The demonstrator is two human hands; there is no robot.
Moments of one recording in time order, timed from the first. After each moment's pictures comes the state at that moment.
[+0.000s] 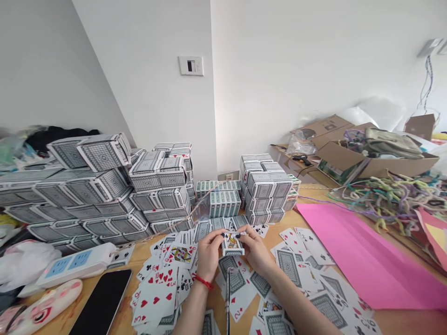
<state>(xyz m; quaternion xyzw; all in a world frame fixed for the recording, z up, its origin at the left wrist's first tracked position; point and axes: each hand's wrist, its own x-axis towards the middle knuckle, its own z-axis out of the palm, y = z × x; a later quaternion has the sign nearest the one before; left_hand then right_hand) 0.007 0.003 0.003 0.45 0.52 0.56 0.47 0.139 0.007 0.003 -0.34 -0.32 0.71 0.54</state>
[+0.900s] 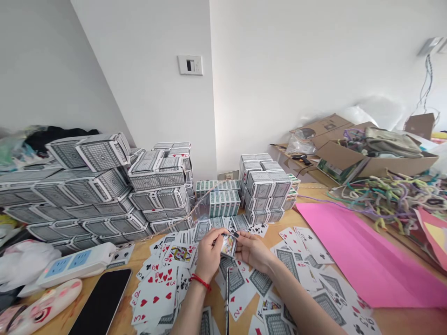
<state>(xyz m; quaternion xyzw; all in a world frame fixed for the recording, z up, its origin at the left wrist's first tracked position) 0.002 -0.002 0.017 0.65 0.50 0.49 0.30 0.150 0.011 -0.006 -0.27 -0.28 0.82 0.42</state>
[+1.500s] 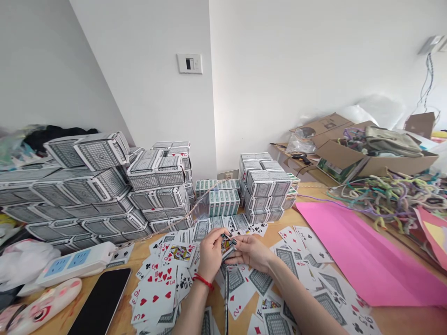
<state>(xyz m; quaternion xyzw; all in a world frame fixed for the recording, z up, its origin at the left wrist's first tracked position) 0.008 0.000 0.009 0.63 0.50 0.51 0.31 0.153 0.008 0.000 -0.27 -0.34 0.84 0.33</state>
